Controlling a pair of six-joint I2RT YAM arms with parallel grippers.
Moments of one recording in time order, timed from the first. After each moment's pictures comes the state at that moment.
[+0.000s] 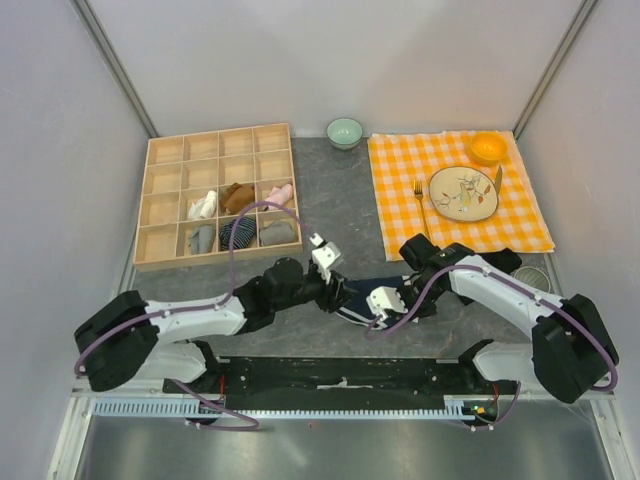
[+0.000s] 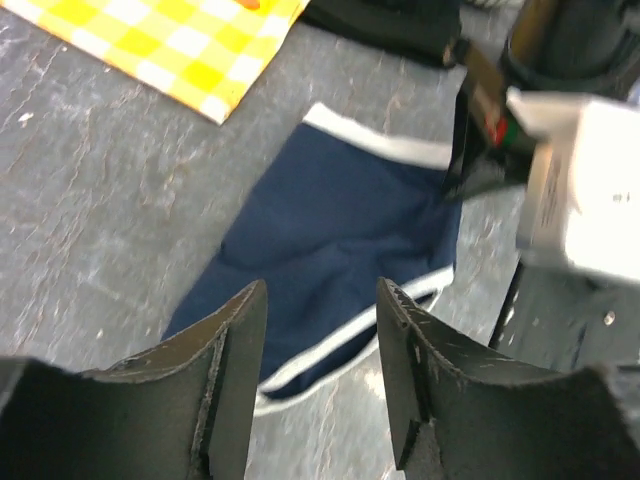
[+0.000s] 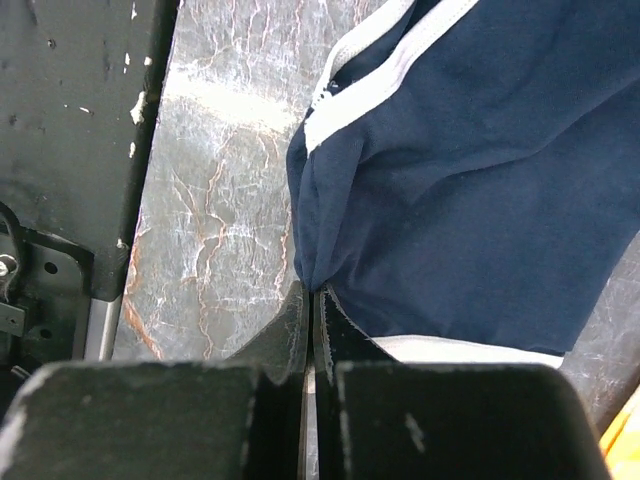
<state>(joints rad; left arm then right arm) -1.01 1.21 0.42 0.50 0.11 -0.17 0.56 1.28 0.74 -0.95 -0.46 -1.31</state>
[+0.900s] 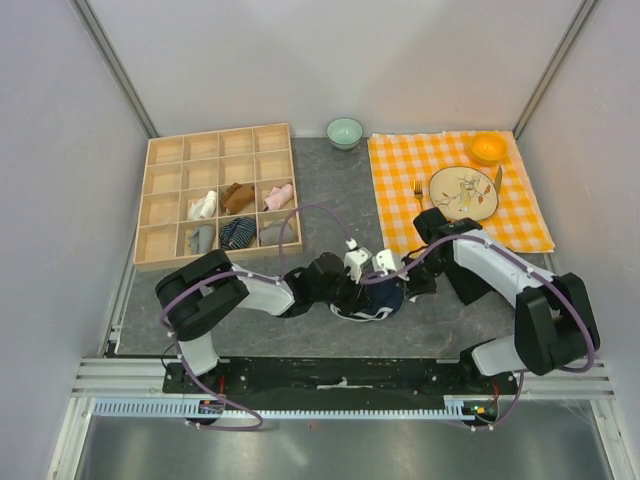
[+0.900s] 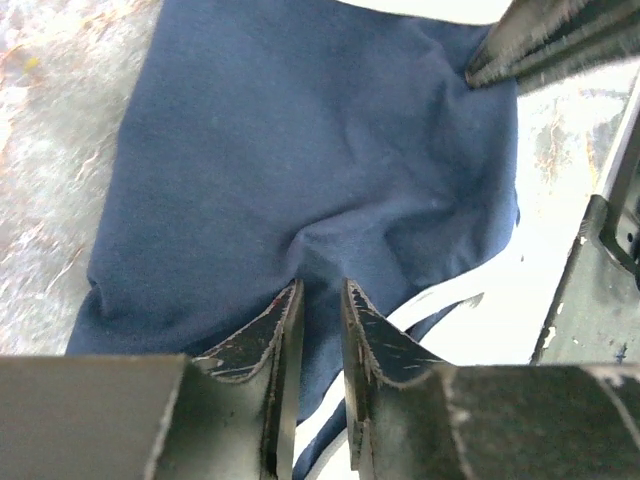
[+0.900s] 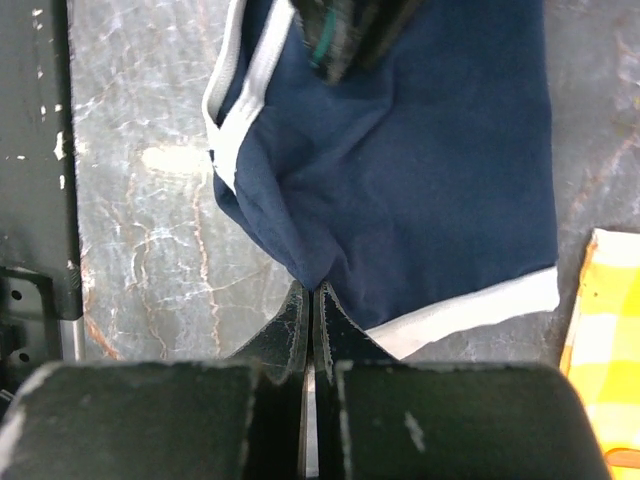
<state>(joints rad) -0.99 1.79 0.70 0.53 0.27 -0.34 0.38 1.39 0.87 -0.97 -0.57 -1.29</state>
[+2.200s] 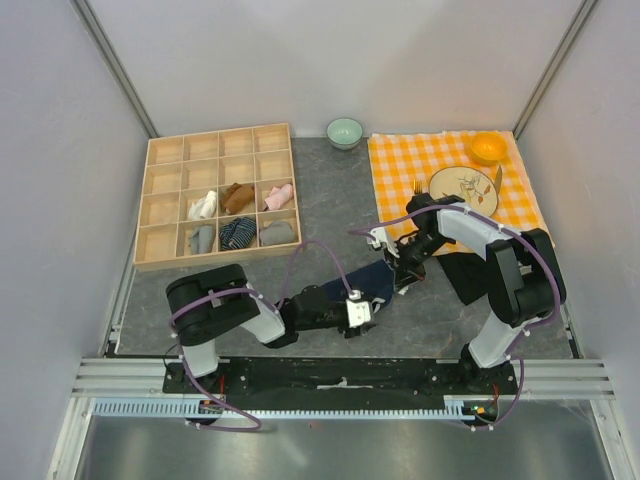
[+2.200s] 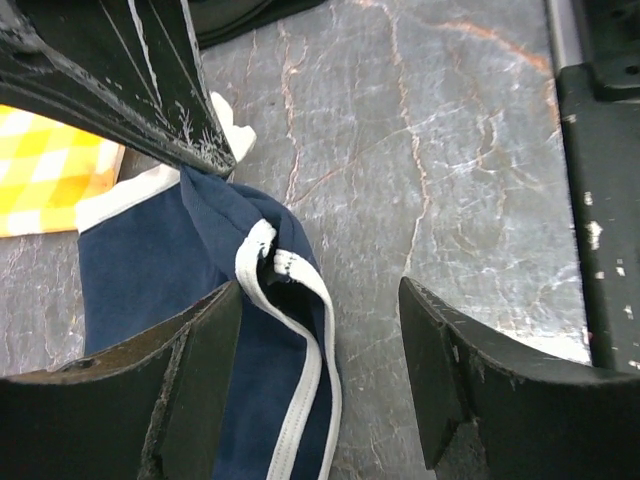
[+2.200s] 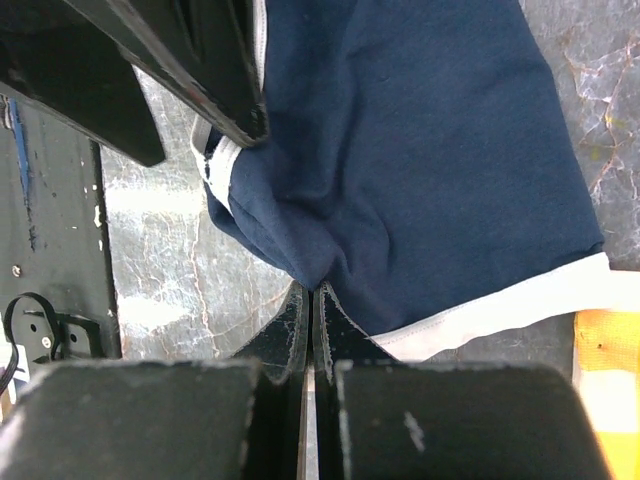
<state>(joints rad) -1.13 1.79 0.44 1.14 0.26 0.32 0.30 1.72 1.10 -1.05 -0.72 -1.18</state>
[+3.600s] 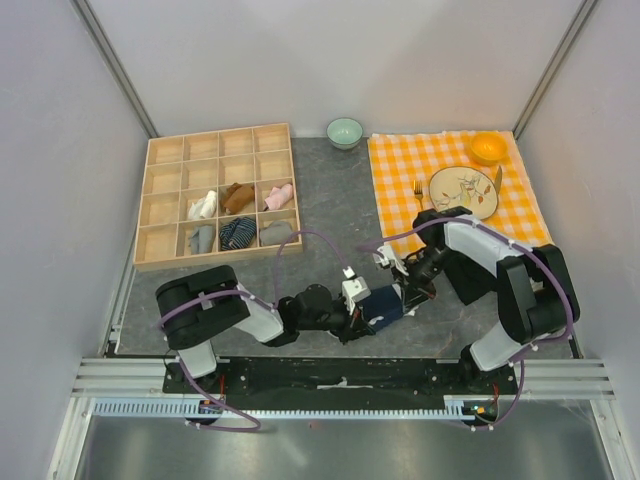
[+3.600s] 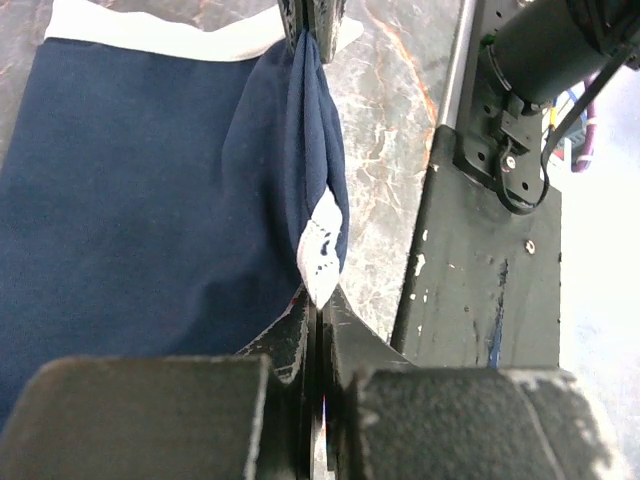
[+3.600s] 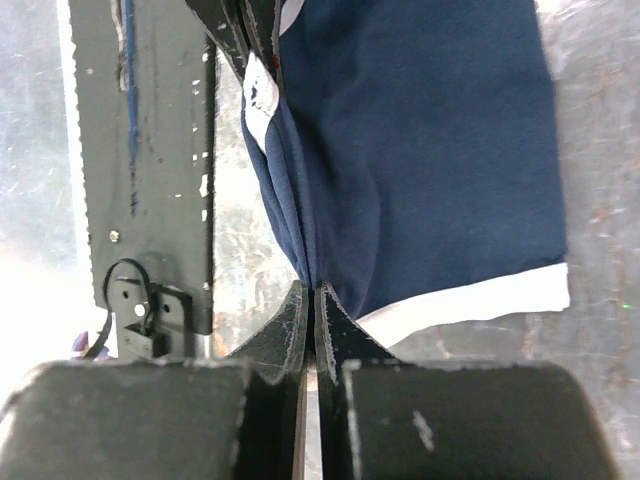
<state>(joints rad) -1.15 1.74 0.46 0.94 0.29 -0.37 0.31 1.60 0.97 -1.20 -0.75 -1.27</state>
